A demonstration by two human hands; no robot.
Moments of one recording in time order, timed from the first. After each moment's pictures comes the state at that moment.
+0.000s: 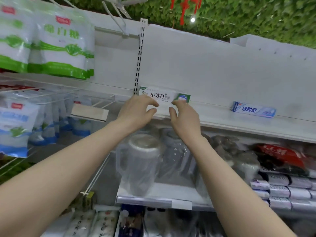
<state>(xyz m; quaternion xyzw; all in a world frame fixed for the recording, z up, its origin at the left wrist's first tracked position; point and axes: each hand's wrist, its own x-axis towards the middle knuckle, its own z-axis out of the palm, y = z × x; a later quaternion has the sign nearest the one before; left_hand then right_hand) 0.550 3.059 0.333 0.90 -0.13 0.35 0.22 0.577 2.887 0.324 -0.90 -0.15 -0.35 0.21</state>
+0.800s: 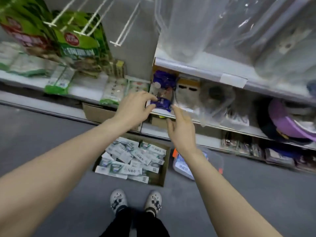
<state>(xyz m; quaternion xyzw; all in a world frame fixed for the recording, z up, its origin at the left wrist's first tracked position) 0.405 3.106 -0.063 0.96 -0.04 0.03 0.29 0.400 2.914 -0.096 -0.95 -0.16 -0.06 0.26</state>
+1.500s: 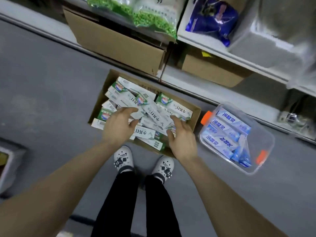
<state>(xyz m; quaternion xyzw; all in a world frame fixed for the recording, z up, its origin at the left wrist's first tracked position) 0.294 3.111 -0.431 0.91 0.24 -0.16 0.30 0.344 2.908 -0.443 -0.94 -0.14 0.22 0.23</state>
